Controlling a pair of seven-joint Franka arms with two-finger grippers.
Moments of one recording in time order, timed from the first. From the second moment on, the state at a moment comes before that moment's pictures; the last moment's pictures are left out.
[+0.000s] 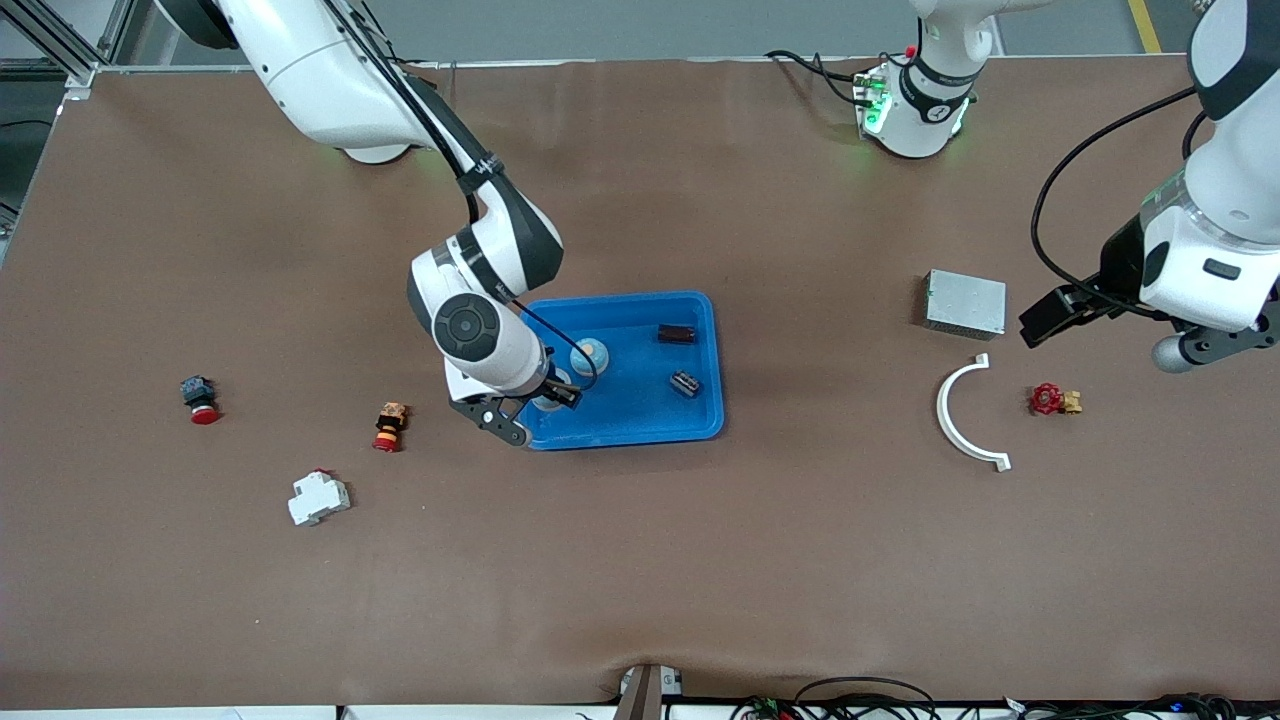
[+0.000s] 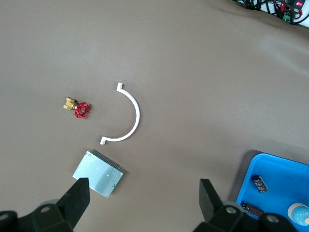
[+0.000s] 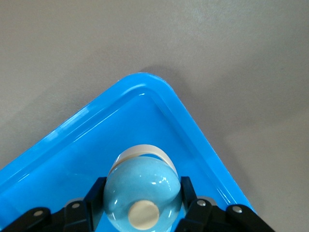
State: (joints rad) left arm 0.16 0.17 -0.38 -1.42 0.09 1.61 -0.54; right arm 0.47 0.64 0.10 -1.60 0.09 2.18 1.05
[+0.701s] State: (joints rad) left arm 0.16 0.16 -0.39 -1.42 0.09 1.61 -0.54; right arm 0.53 0.73 0.10 -1.52 0.03 2.19 1.17
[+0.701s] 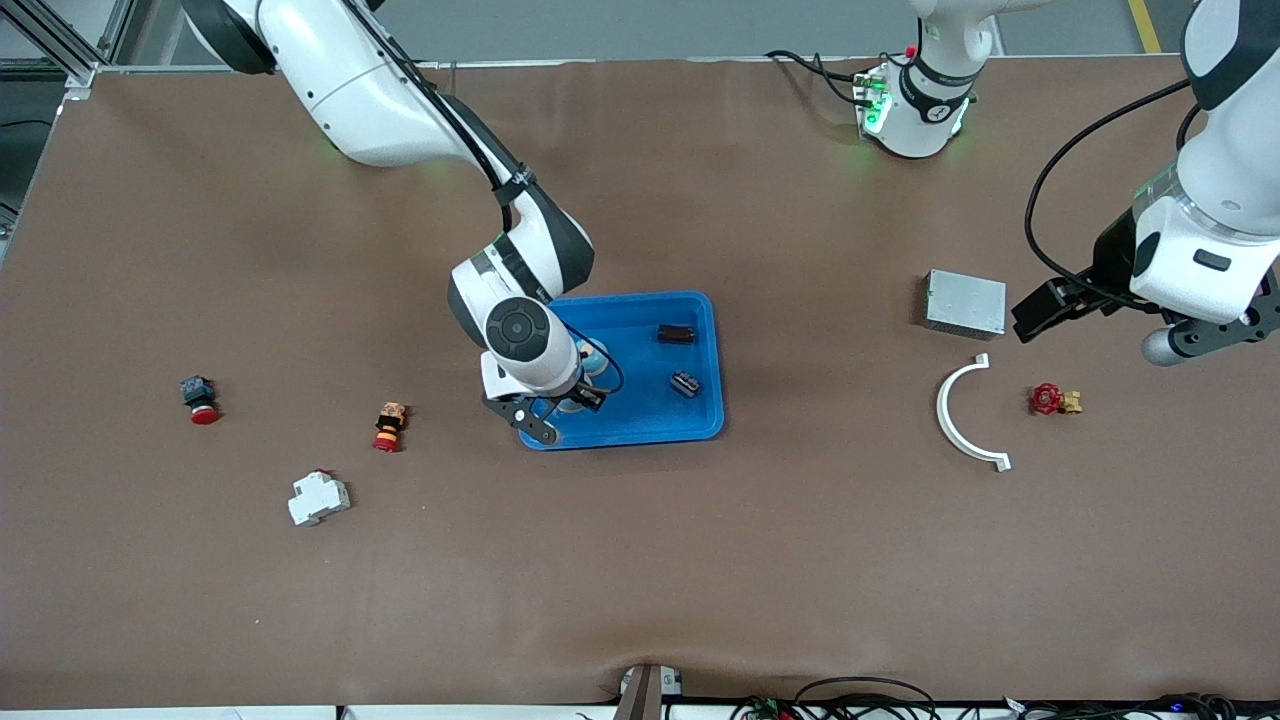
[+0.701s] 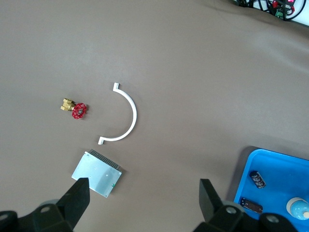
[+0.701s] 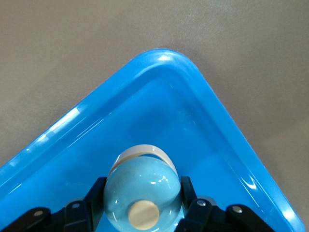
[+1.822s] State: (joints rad) left arm 0.16 0.15 -0.40 -1.42 0.09 1.59 -0.44; right arm 0.55 0.82 0.10 -1.50 0.03 2.30 1.21
